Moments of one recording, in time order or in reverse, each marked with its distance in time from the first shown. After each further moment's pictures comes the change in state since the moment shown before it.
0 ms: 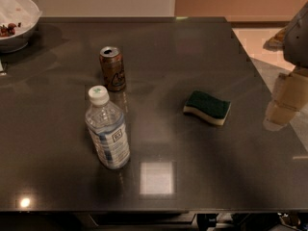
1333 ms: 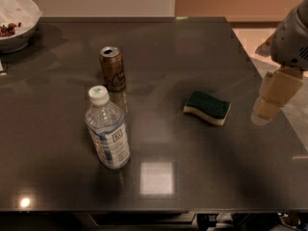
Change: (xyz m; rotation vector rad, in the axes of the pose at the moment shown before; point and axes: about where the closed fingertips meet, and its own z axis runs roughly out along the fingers) arm -0.003 -0.017 0.027 -0.056 -0.029 0.059
